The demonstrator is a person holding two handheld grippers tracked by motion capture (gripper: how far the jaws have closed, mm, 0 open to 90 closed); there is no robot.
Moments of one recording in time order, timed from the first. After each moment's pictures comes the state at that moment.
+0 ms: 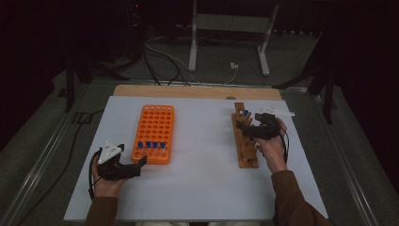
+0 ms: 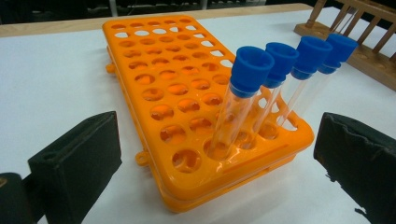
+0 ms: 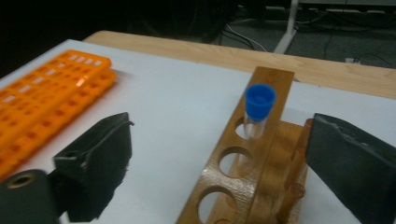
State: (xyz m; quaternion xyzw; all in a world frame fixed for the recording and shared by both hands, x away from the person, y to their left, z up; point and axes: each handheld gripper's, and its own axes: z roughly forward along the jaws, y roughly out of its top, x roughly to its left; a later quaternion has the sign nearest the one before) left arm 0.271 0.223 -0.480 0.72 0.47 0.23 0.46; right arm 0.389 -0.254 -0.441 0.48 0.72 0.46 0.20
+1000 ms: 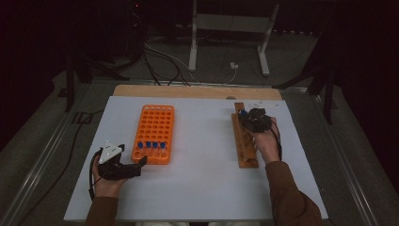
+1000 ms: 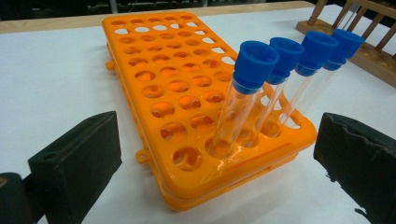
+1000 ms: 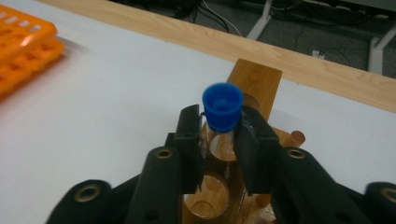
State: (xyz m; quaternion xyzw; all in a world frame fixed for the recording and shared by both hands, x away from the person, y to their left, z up) left arm 0.272 0.224 -0.482 0.72 0.47 0.22 0.46; right arm 0.421 -0.236 -0.452 0.47 0.76 0.38 0.25
